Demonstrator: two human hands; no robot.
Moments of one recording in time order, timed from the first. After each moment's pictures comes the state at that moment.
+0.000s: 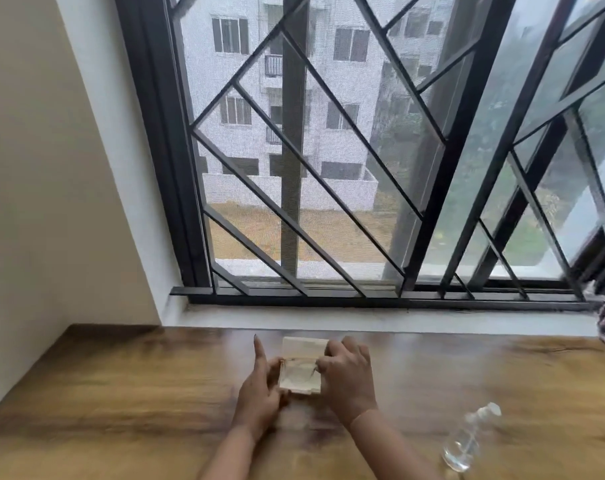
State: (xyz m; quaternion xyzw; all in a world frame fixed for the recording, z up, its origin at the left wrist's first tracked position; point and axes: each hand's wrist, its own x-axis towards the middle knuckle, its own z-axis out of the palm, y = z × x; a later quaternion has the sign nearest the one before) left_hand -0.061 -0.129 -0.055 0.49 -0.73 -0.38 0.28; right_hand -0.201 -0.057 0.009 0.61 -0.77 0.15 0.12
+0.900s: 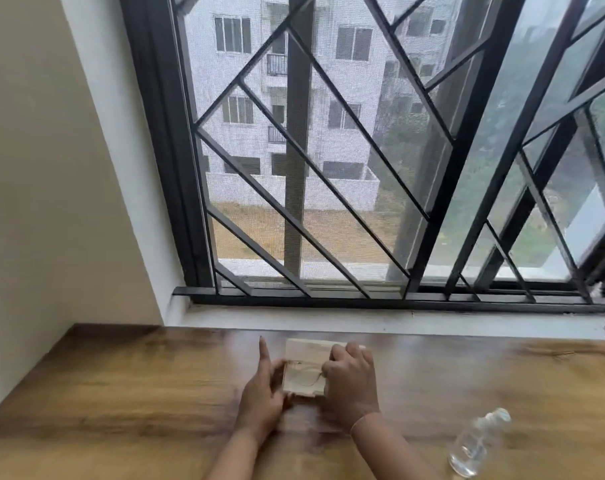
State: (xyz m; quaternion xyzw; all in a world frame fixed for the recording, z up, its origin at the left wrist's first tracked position) left_hand -0.061 -0.129 -0.052 0.48 -0.73 -0.40 0.28; right_hand -0.201 -0.062 0.000 0.60 -0.79 0.10 0.11
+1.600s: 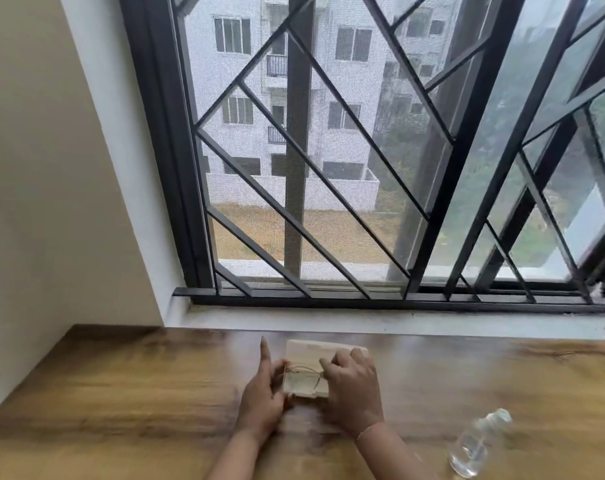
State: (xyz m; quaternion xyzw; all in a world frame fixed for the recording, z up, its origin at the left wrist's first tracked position) left_hand -0.060 -0.129 -0.054 0.46 -0.72 -0.43 0.28; right_hand -0.209 -0.057 -0.021 0.62 -0.74 0.22 0.16
